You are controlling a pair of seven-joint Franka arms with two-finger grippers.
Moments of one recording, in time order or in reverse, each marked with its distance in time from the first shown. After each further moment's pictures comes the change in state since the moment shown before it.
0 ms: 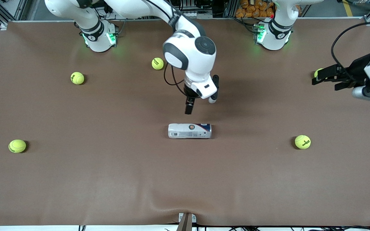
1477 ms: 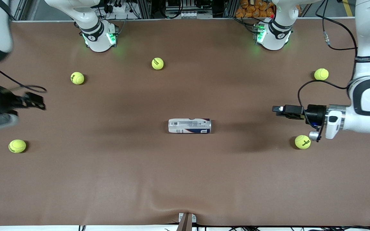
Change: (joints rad) left arm 0.090 0.344 -0.021 -0.186 -0.681 0.065 0.325; right arm -0.845 -0.443 -0.012 -0.090 0.217 -0.426 0.143
